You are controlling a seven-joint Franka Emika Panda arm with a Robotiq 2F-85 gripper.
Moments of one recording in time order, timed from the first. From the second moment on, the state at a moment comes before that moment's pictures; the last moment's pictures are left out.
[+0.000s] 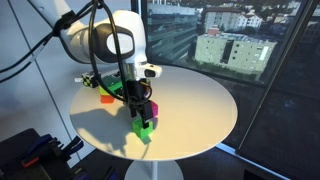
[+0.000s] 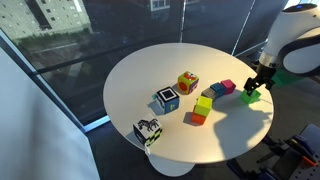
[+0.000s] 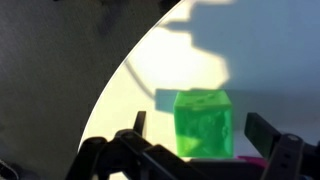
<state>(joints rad) -0.15 0.11 -0.16 -2.53 -0.32 2.55 0.33</state>
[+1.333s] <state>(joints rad) -0.13 0.18 -0.20 -2.53 -0.27 2.63 0.31</state>
